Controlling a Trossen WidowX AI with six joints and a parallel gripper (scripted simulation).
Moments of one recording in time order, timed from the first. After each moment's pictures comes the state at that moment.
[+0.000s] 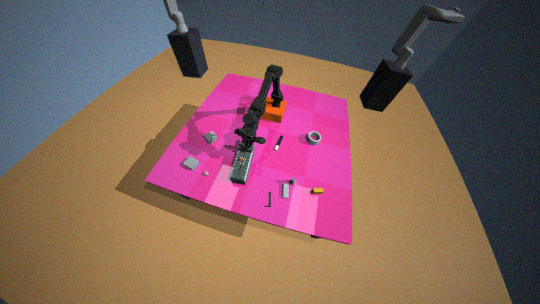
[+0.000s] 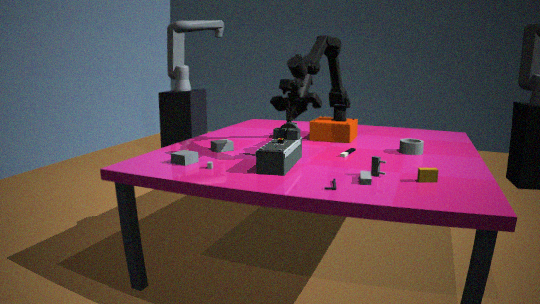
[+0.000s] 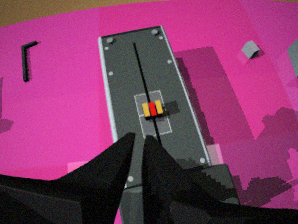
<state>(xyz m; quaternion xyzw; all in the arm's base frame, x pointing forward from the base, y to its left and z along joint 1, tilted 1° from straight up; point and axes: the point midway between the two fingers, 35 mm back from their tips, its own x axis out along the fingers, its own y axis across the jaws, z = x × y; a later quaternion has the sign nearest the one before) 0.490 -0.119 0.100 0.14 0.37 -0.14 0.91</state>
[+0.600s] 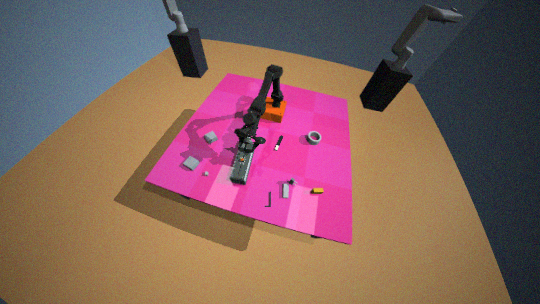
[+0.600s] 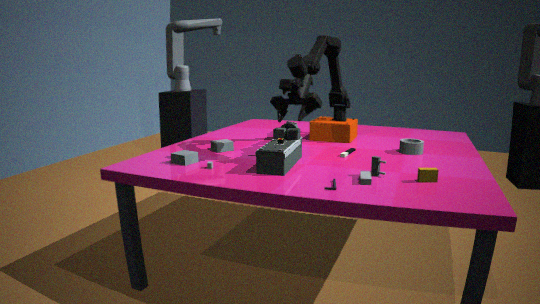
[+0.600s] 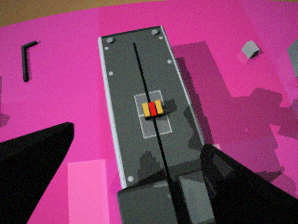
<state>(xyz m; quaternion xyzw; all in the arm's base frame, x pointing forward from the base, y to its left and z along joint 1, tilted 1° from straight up) 0.490 -0.119 0.100 0.14 0.37 -0.14 0.91</state>
